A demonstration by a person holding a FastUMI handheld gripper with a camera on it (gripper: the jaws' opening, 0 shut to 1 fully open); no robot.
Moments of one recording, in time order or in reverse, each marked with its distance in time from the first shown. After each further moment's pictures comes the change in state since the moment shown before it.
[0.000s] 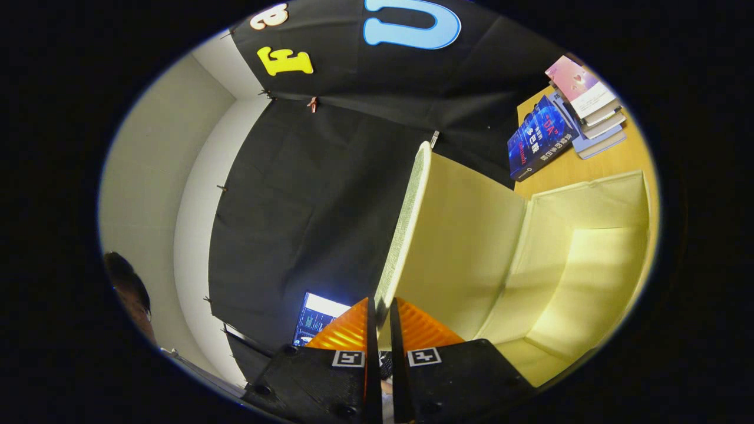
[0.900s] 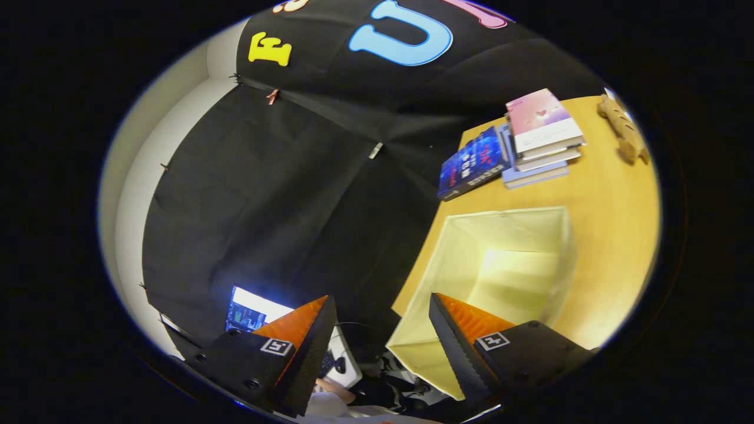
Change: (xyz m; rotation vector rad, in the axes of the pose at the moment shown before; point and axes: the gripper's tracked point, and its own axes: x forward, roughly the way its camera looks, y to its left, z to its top) arm -0.090 -0.086 0.020 -0.156 -0.052 -0.428
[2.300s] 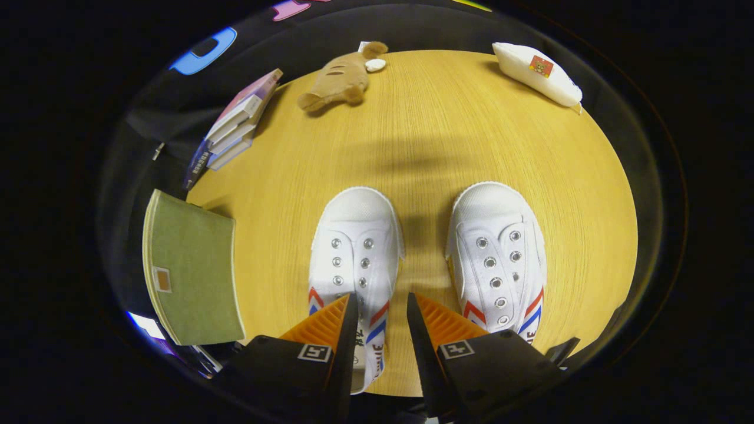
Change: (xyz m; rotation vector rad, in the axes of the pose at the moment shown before) arm -0.207 -0.370 -0.066 0.161 0.185 -0.861
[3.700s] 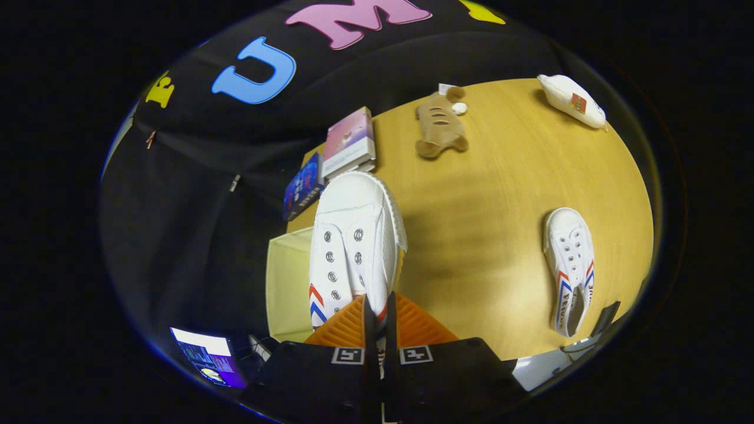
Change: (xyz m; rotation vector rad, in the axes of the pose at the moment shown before) arm -0.158 0.206 0.048 0.088 -0.158 0.357
